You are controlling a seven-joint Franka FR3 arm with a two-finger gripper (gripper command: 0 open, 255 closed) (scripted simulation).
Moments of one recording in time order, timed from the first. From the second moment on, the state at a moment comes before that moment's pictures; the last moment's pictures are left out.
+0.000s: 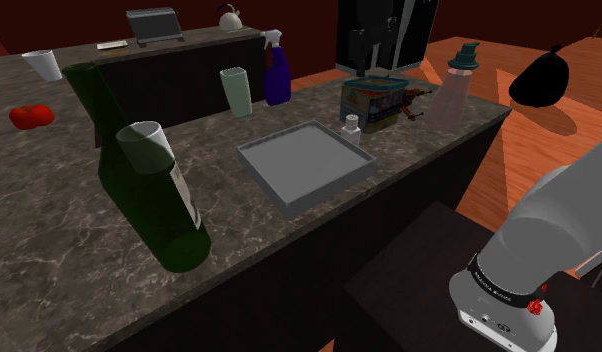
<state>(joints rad) -0.05 -0.25 0.04 -1.83 -0.07 1.49 -0.02</state>
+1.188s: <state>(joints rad) -0.06 -0.19 0.04 -1.86 -0.09 1.56 -0.01</state>
